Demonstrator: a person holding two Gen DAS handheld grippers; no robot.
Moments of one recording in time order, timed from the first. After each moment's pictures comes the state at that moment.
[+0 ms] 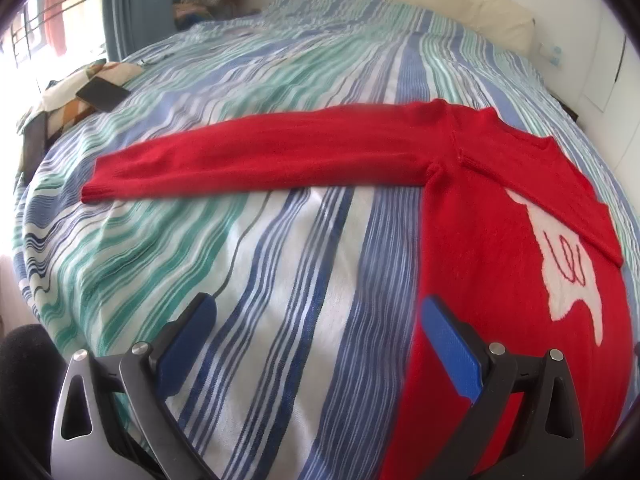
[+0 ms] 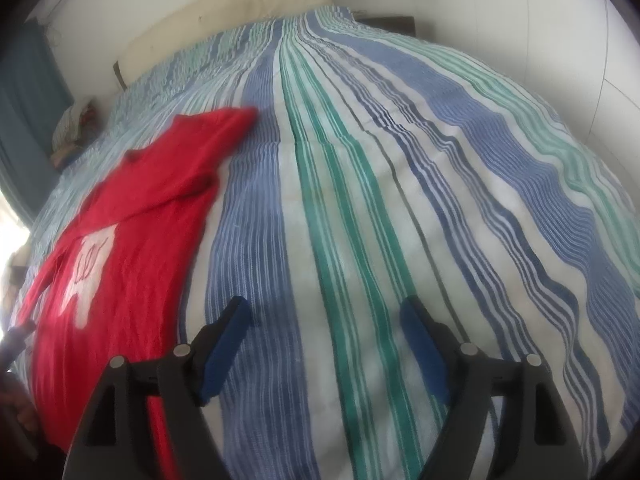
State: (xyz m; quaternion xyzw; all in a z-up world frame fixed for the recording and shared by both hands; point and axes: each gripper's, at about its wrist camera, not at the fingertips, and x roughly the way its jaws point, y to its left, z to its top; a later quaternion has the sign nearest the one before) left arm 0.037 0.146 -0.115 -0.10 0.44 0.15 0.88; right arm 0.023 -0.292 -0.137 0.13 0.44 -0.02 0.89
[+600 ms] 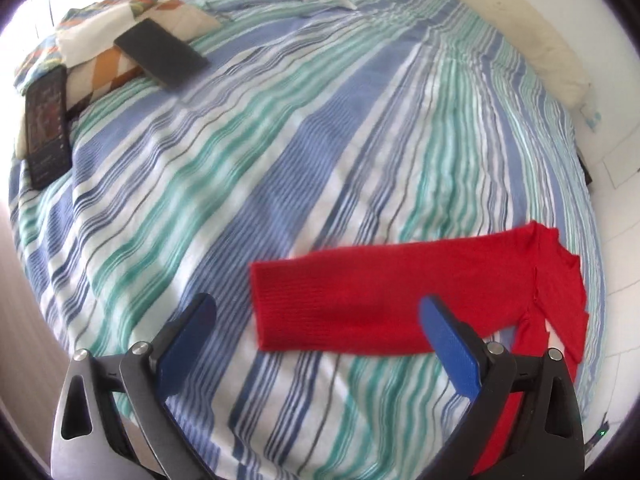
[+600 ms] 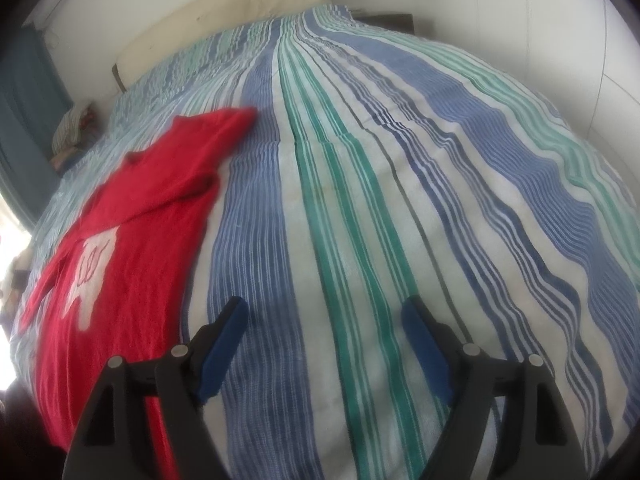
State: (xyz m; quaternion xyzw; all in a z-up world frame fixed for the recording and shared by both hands) left arm 0.078 0.407 -0.069 -0.25 0.51 0.14 0.81; right arm 0.022 -0.292 -0.138 0.14 0.44 -0.02 0.89
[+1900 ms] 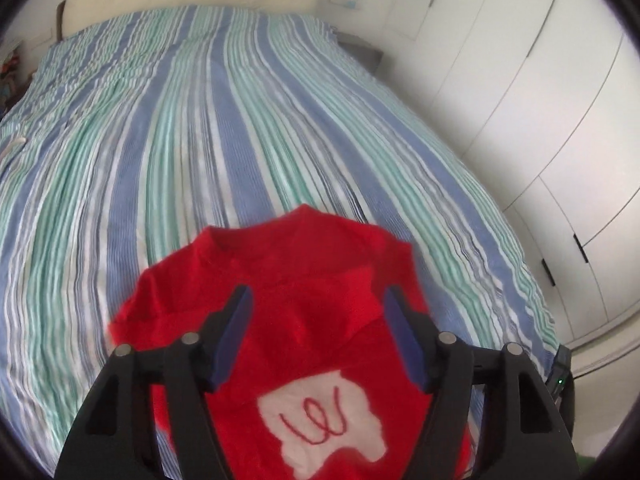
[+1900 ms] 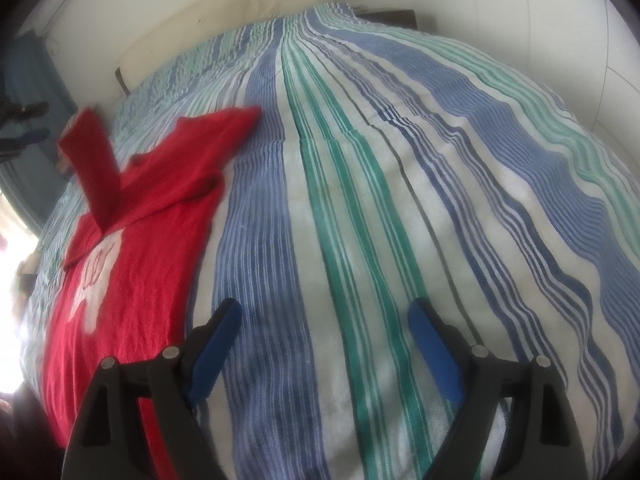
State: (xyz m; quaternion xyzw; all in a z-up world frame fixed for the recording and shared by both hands) left arm 0.241 0.006 0.029 -0.02 0.47 -0.21 0.86; right arm 0.024 -0.293 -0.141 0.16 0.44 -0.01 0.89
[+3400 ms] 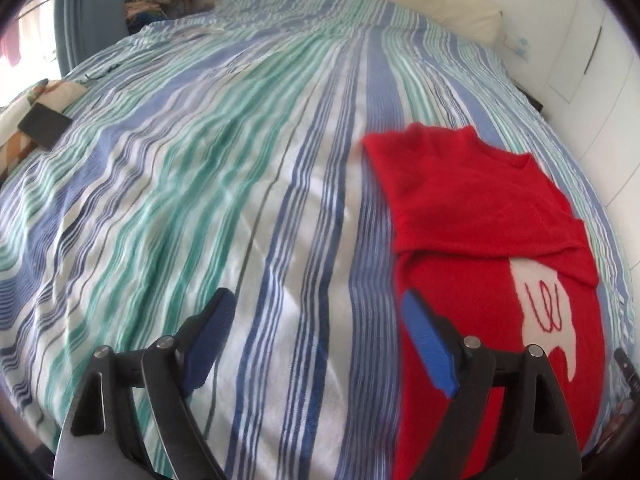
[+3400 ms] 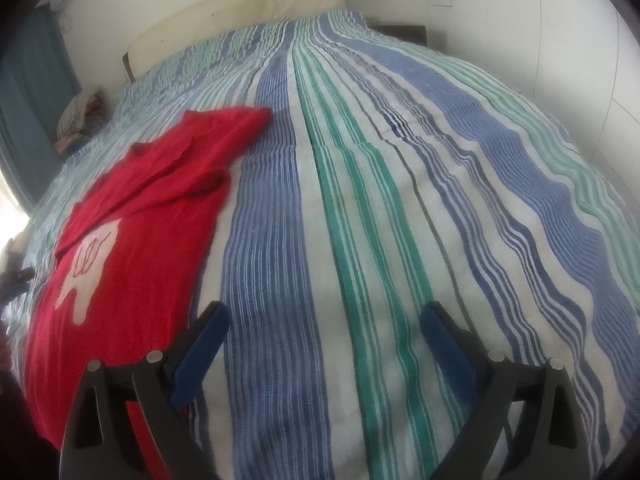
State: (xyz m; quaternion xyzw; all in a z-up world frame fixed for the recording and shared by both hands) left arm 0.100 0.182 -0.100 -0.11 0.45 0.07 0.89; right arm 0.025 -0.277 -0.133 0.11 0.42 -0.02 0.90
